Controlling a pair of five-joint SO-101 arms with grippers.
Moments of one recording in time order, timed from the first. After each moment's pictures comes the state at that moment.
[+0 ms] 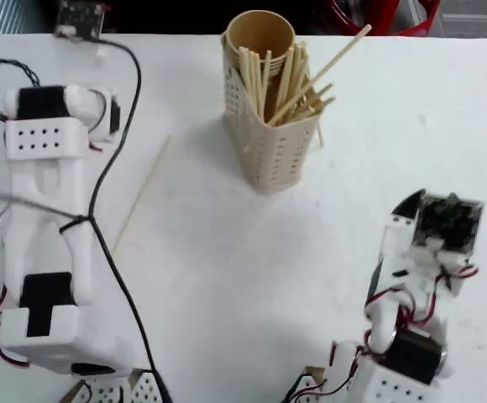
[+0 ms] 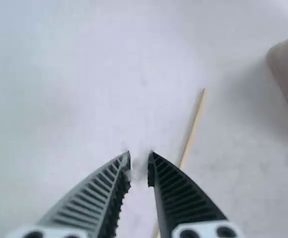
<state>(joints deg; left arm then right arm) -11.6 4.8 -11.8 77.2 -6.8 18.9 -80.6 57.5 51.9 12.5</state>
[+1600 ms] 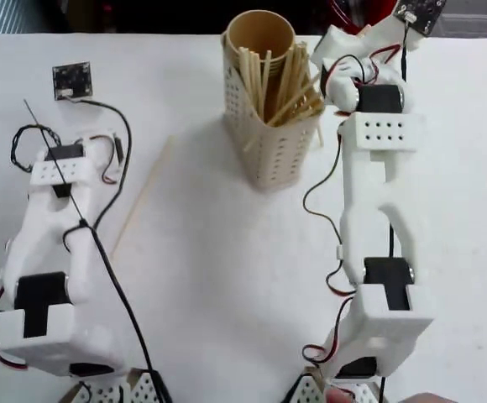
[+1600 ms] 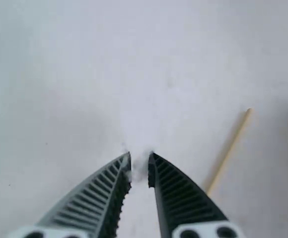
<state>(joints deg) -15.1 4.9 22.9 37.6 3.0 -3.8 13.8 -20.9 43.9 -27.4</state>
